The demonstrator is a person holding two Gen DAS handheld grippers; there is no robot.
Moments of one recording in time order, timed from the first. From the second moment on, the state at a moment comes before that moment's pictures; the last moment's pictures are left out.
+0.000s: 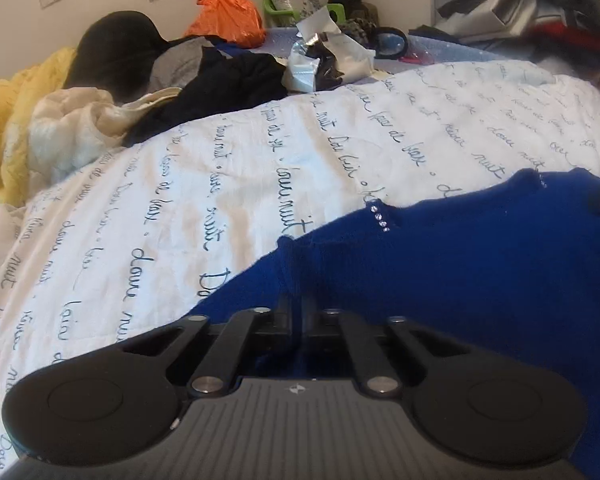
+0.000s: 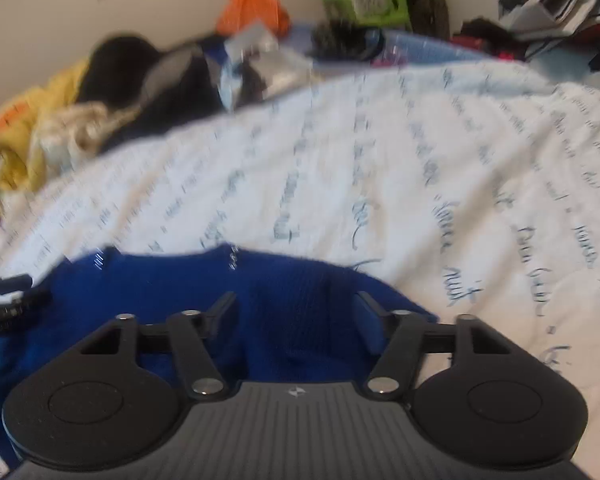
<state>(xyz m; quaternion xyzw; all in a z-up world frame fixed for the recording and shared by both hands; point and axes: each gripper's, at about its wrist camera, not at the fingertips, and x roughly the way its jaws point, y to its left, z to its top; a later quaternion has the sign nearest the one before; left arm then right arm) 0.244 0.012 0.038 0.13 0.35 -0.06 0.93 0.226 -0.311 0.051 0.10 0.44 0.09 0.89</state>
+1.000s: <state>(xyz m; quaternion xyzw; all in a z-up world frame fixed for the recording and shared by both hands) 0.070 0.110 0.067 -0.11 0.32 0.01 0.94 0.047 -0.374 0.057 0.21 0.41 0.08 0.88</state>
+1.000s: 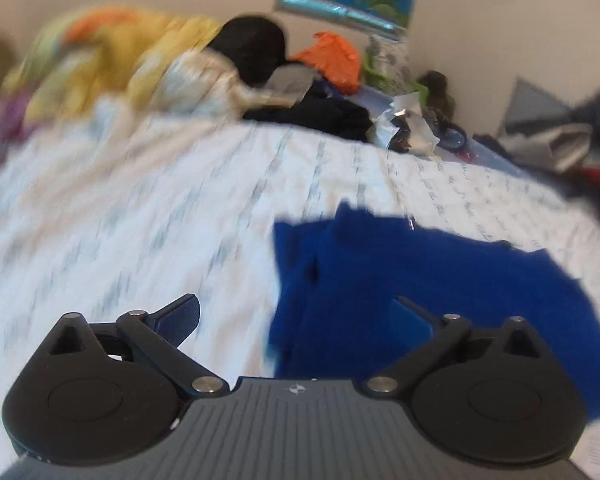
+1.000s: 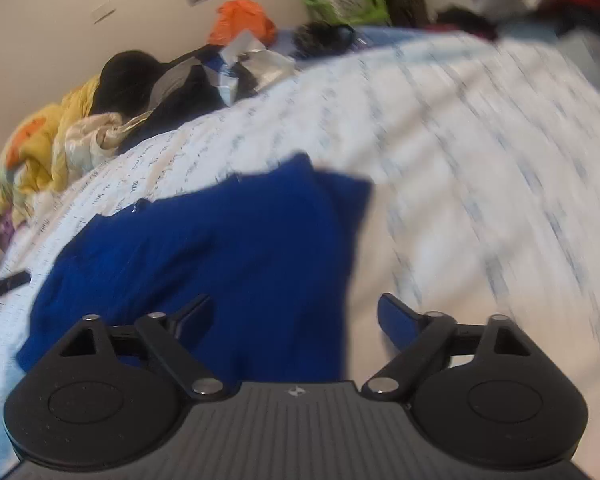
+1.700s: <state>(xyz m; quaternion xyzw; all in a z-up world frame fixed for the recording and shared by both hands) 0.045 0.133 0.047 -0.37 0.36 -0.05 0.85 0.048 -0.374 0.034 0.41 0.41 0.17 0.80</state>
